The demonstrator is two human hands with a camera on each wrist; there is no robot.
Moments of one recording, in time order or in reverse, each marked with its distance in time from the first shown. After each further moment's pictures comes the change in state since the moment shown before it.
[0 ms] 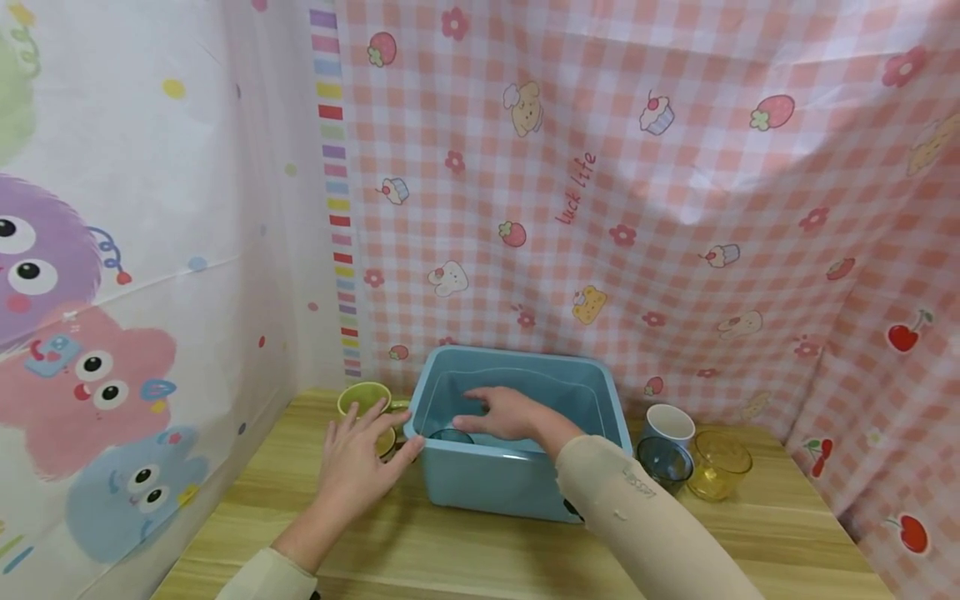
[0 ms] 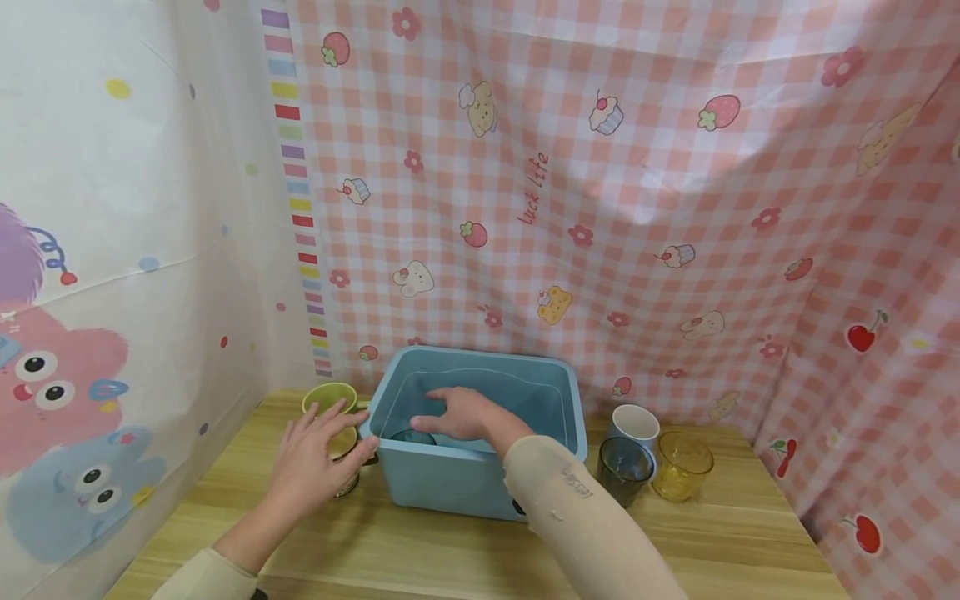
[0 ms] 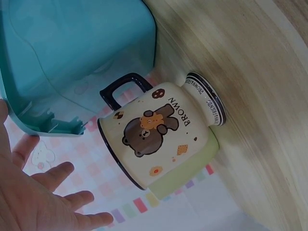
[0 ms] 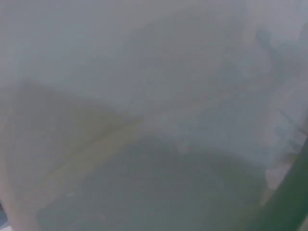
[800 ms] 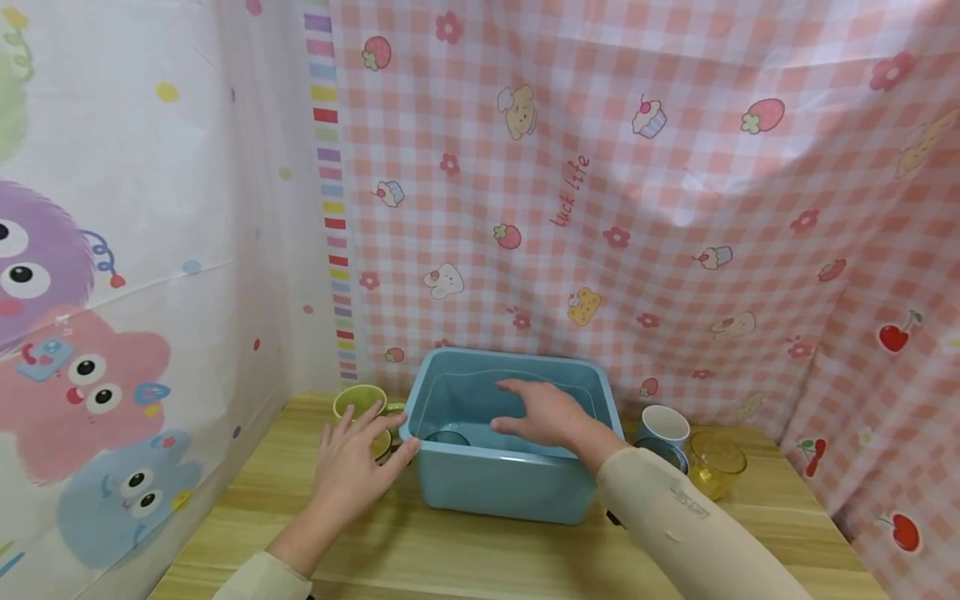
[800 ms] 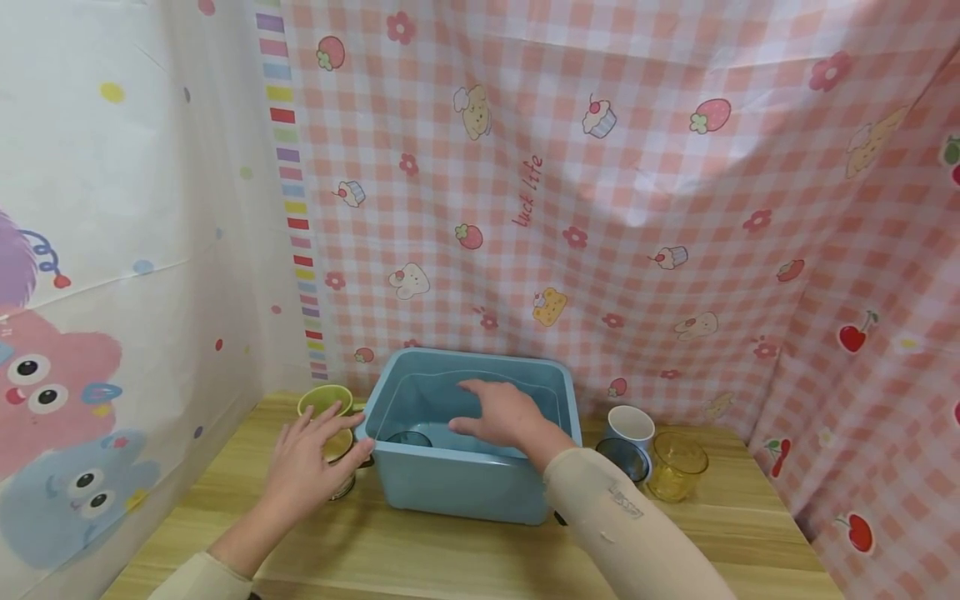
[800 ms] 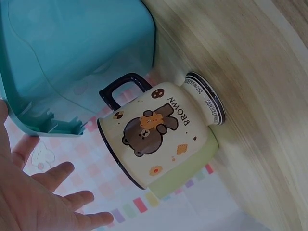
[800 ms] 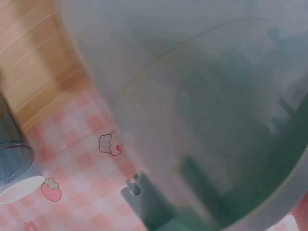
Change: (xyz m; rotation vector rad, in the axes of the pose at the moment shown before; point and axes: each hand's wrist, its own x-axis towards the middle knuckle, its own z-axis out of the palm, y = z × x) left_hand -0.001 -0.001 0.000 -0.003 0.009 0.001; right_hand -0.041 0.030 -0.021 -0.158 0.203 -0.005
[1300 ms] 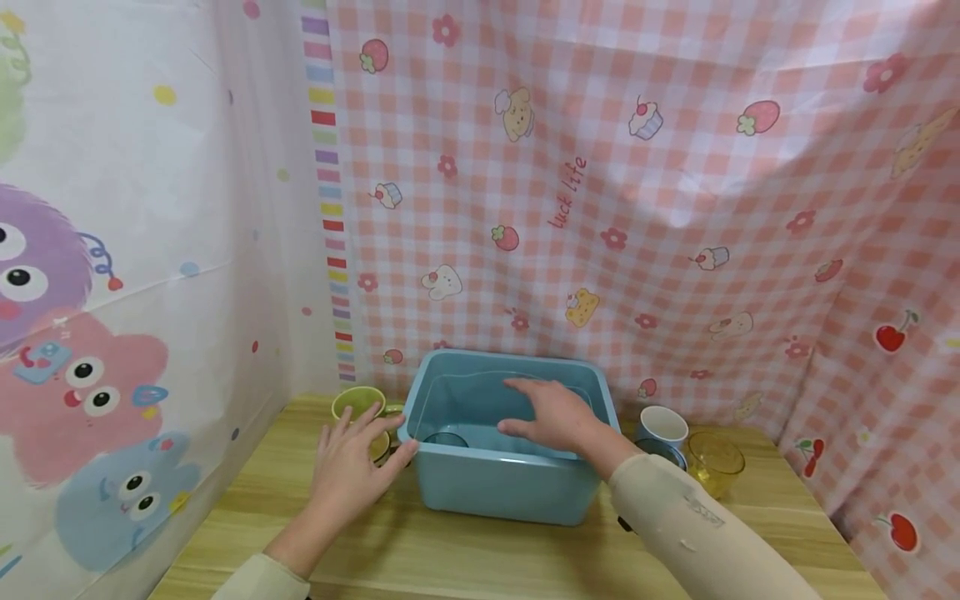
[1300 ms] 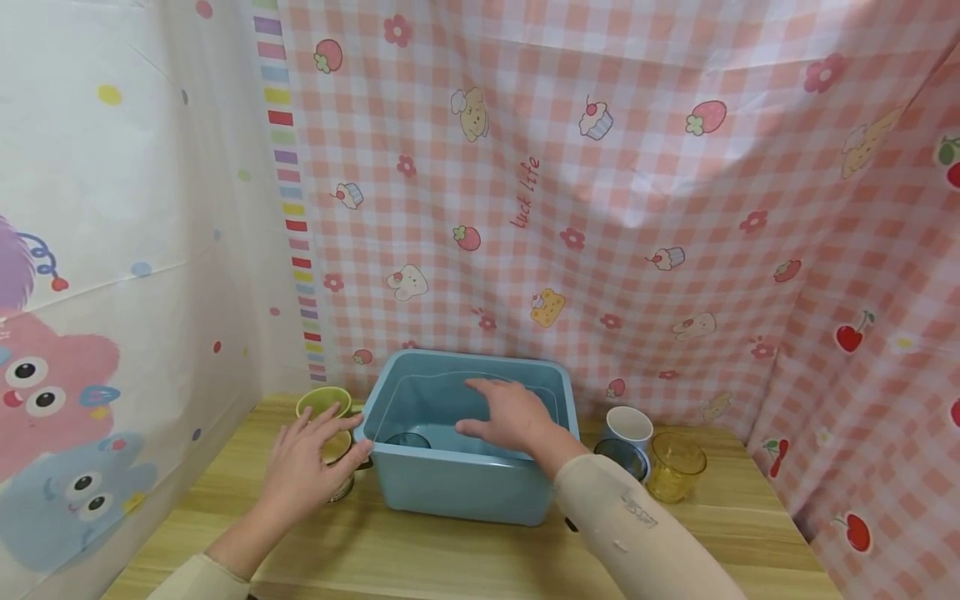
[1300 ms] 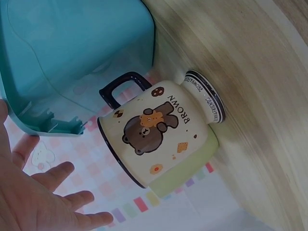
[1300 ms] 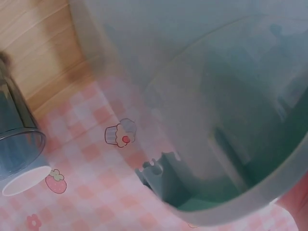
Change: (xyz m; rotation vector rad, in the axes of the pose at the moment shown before) left_hand 0.001 0.001 -0.001 0.002 0.015 0.011; right_hand -0.009 0.012 -0.004 -0.070 0.071 -0.045
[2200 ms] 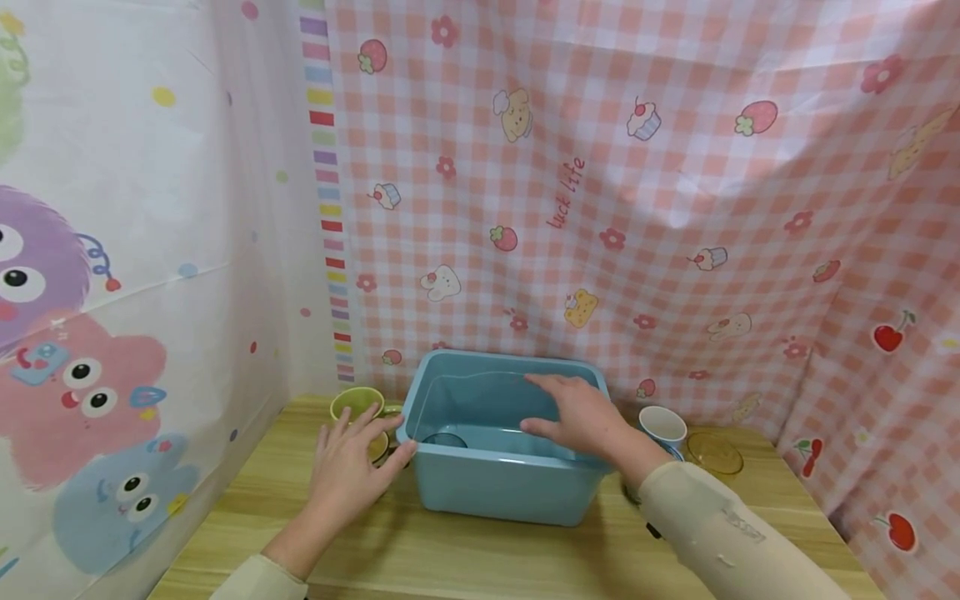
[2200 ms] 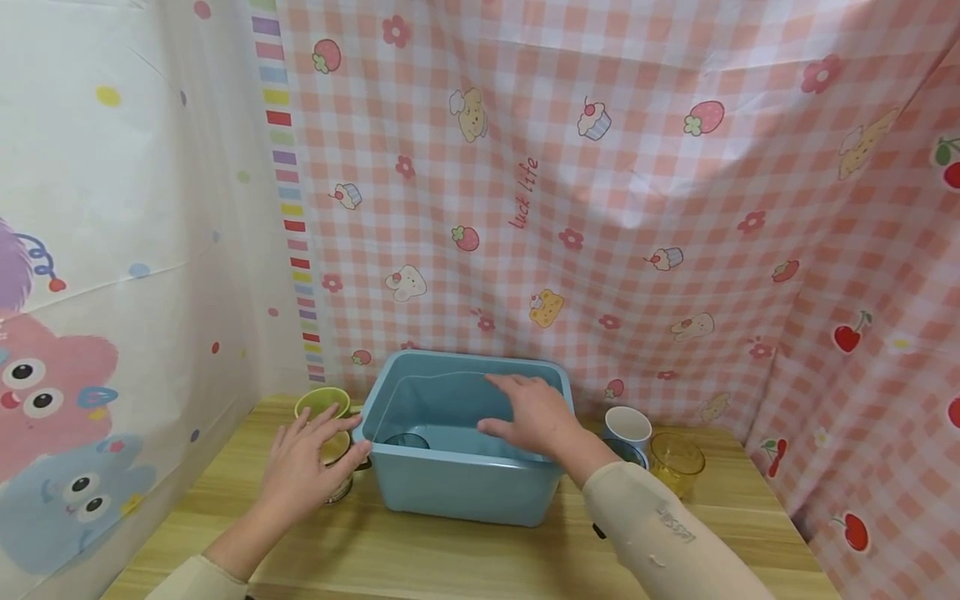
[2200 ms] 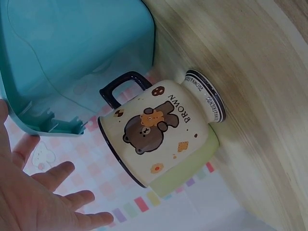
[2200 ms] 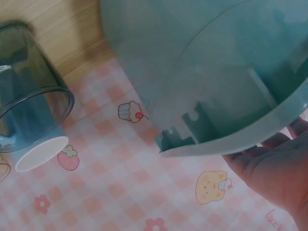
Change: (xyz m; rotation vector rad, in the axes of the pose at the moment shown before) left_hand -0.001 0.002 -0.002 0.002 -0.011 -0.005; right_hand -0.023 0.022 -0.016 -0.064 0.090 -0.040
